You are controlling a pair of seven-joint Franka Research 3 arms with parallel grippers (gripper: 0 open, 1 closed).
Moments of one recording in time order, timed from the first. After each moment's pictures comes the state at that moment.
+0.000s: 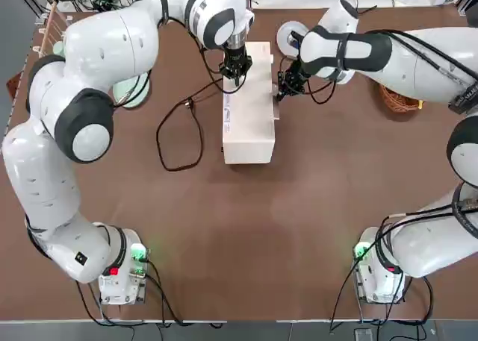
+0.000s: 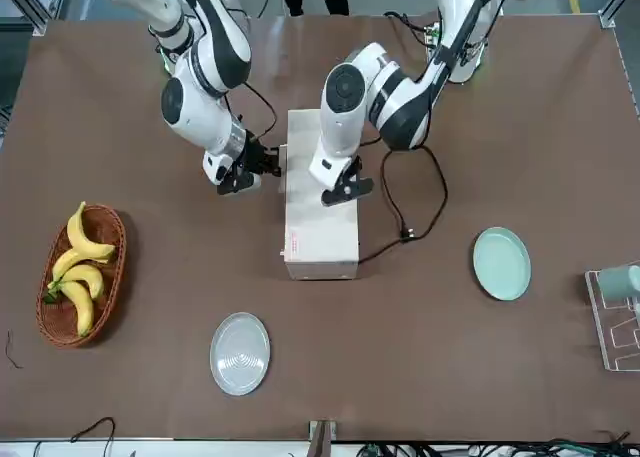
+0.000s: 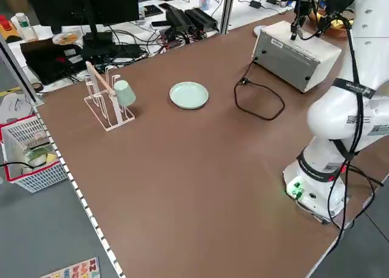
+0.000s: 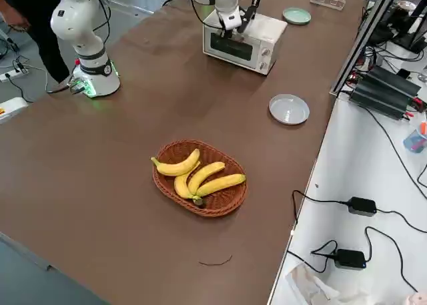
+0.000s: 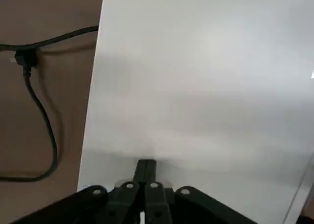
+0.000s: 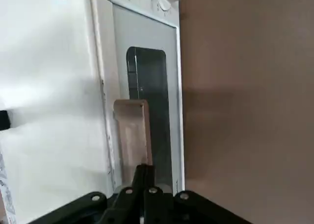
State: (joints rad) left arm -0.56 0.48 -0.28 -1.54 0.07 2.00 -1.04; right arm 0.44 0.12 0.16 -2.21 0.69 2.43 0.10
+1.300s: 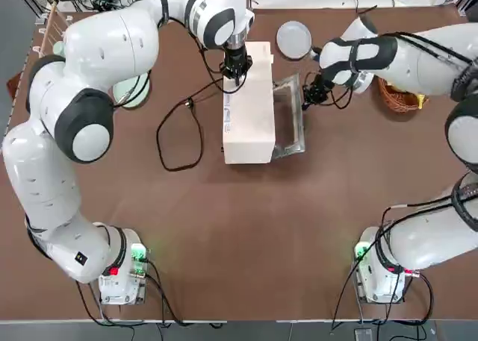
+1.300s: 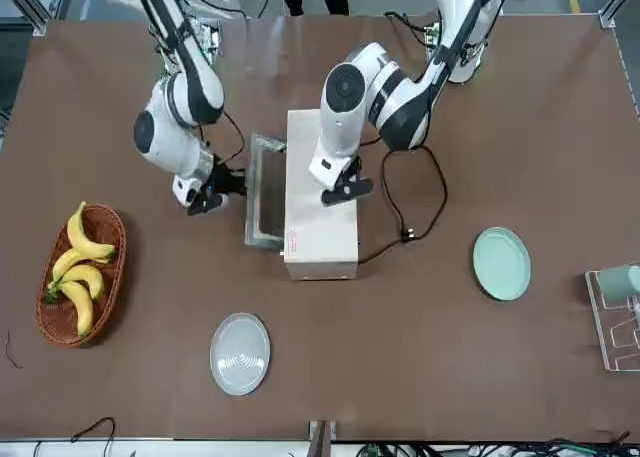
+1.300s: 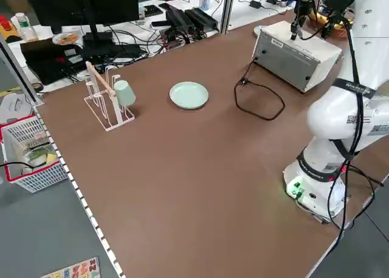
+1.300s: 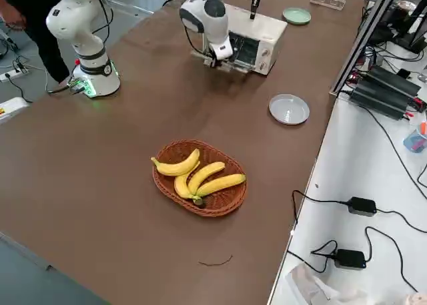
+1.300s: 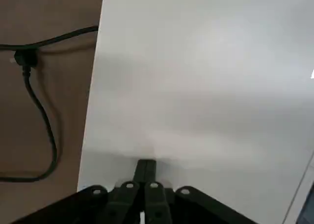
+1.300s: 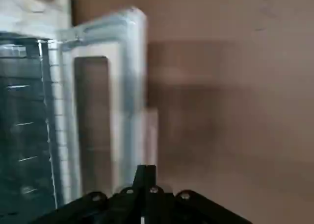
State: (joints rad) left arm -0.56 0.48 -0.28 -1.54 0.07 2.00 -1.05; right arm 0.22 0.19 0.16 -2.34 0.59 2.49 -0.18
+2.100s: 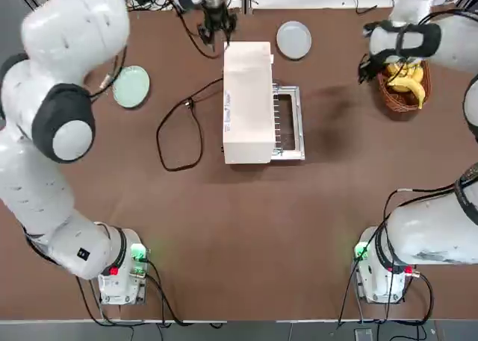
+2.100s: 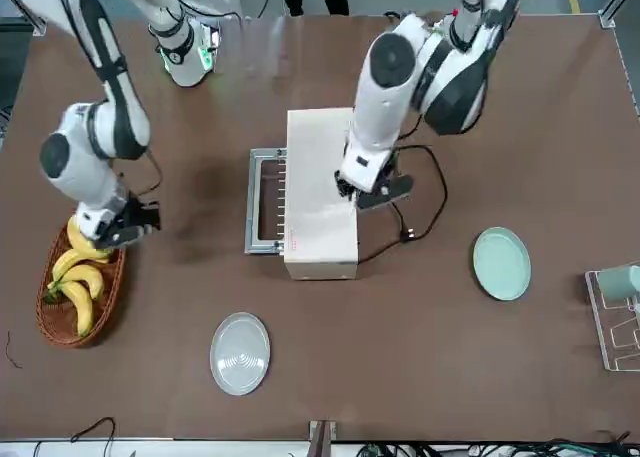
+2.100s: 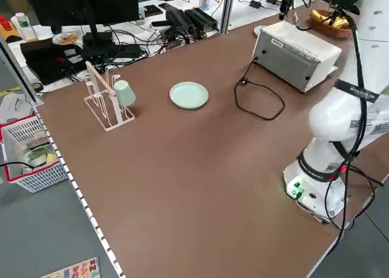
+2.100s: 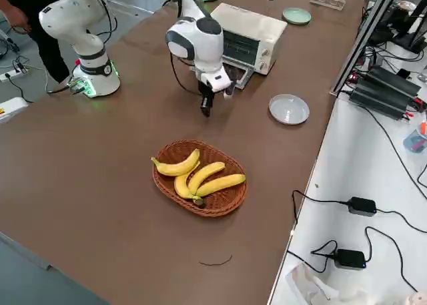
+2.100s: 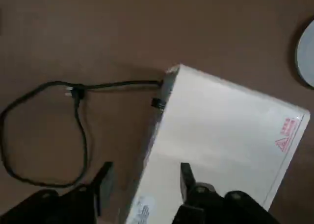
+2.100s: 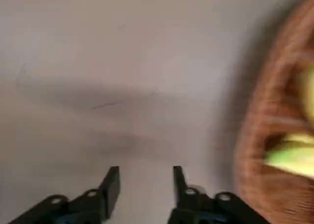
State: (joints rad) left arm -0.43 0.33 -0.26 -1.48 0.07 1.85 -1.04; right arm -0.13 0.19 0.07 -2.12 0.00 2.33 -0.29
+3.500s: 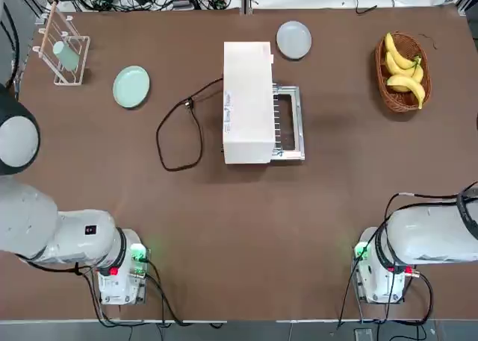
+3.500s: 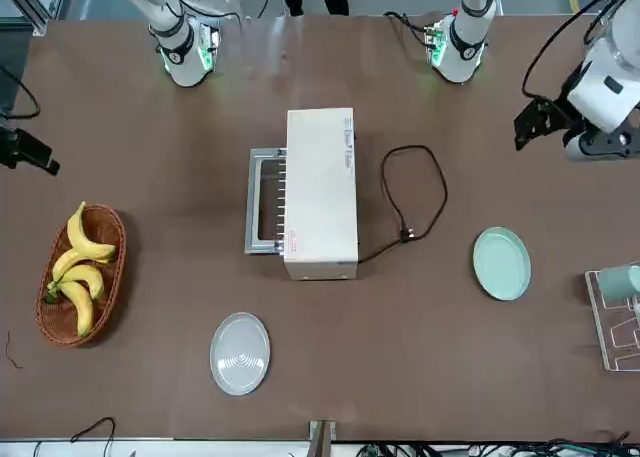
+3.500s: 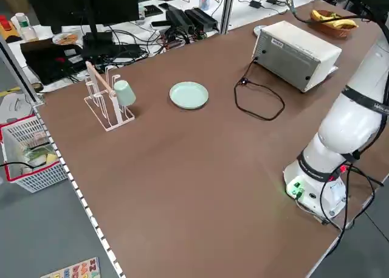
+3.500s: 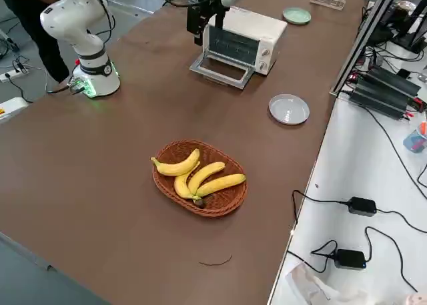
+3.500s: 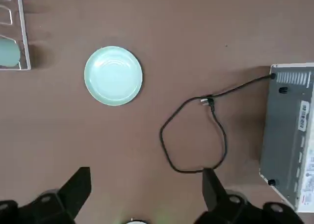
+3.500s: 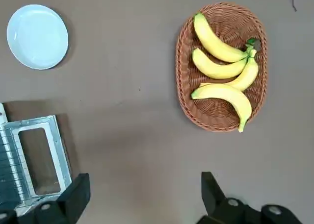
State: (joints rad) left arm 0.07 0.05 -0.26 -1.42 0.02 1.45 -0.16; right arm -0.03 0.05 -0.07 -1.52 0.04 1.55 0.04
